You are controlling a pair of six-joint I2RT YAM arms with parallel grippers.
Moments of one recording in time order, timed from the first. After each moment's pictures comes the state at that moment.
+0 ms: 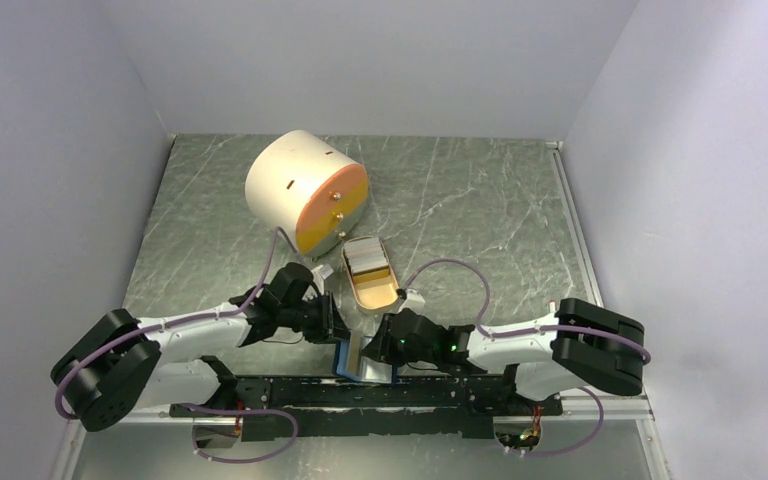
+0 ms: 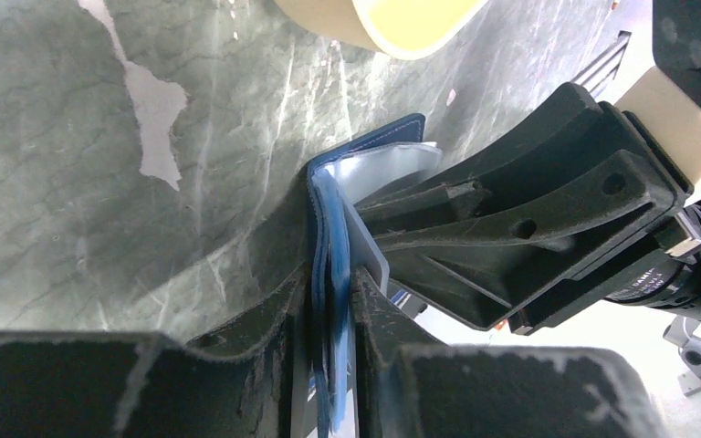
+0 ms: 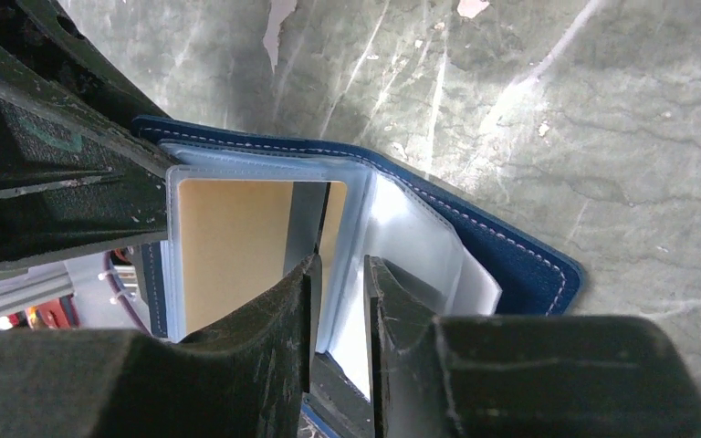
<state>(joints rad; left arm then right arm) -0.77 1.20 0.36 0.05 0.43 -0.96 1.23 1.34 0.33 0.30 0.15 1.18</state>
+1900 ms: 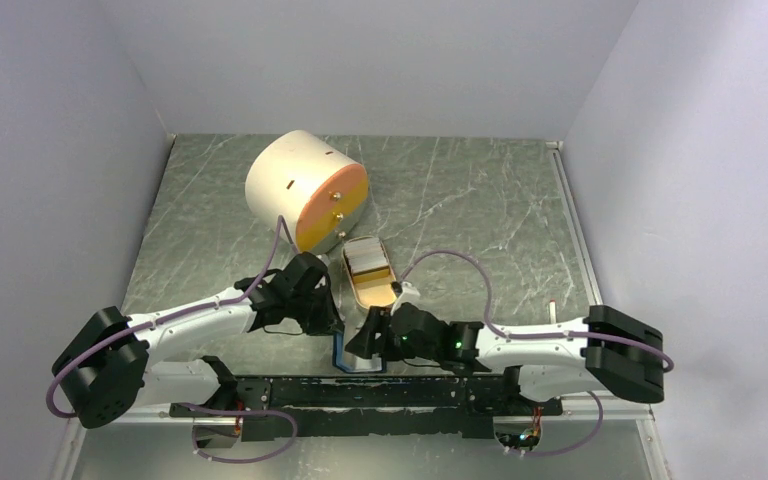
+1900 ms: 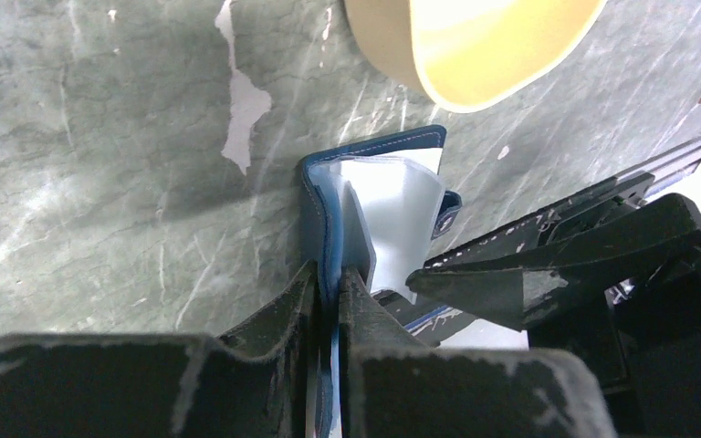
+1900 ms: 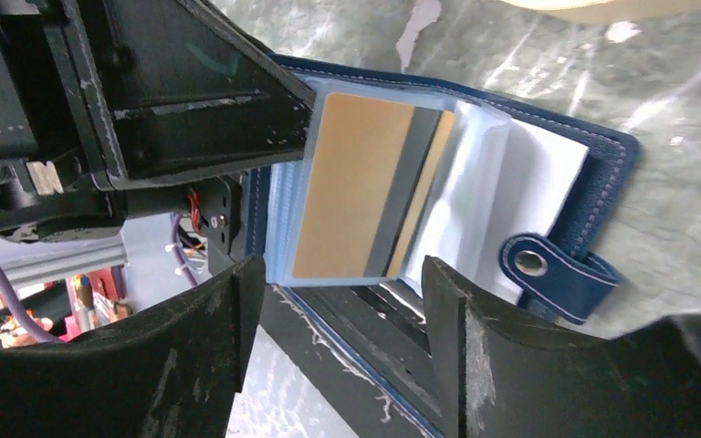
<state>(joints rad) -0.83 1.21 0.58 -0.32 0.20 -1.03 1.25 1.19 0.40 0.19 0.14 1.15</state>
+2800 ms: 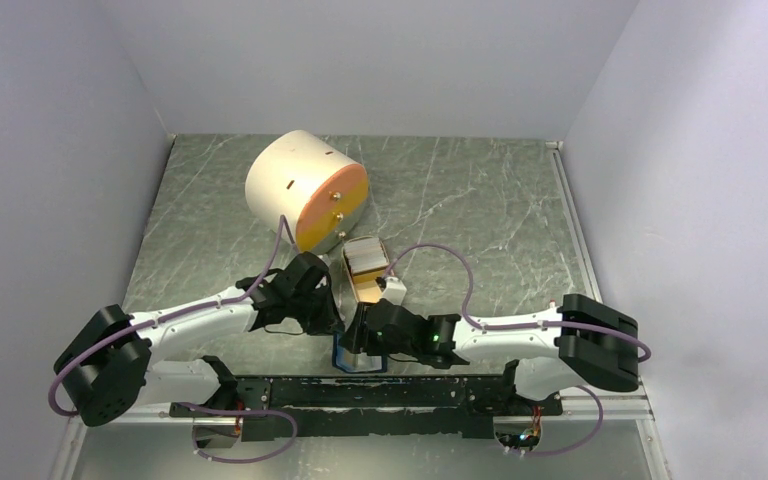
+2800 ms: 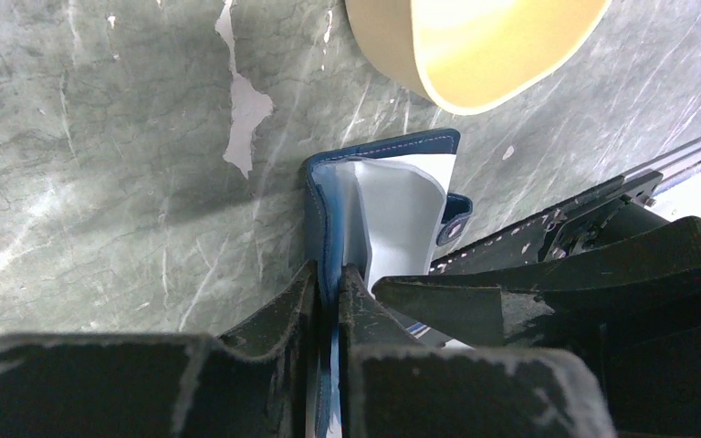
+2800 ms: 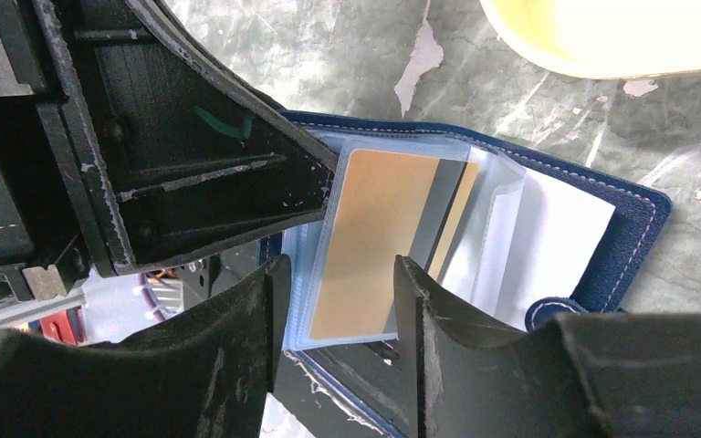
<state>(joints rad) -0.83 1.23 0.58 -0.33 0.20 -1.02 1.28 1.37 0.58 0.09 0.23 1.14</state>
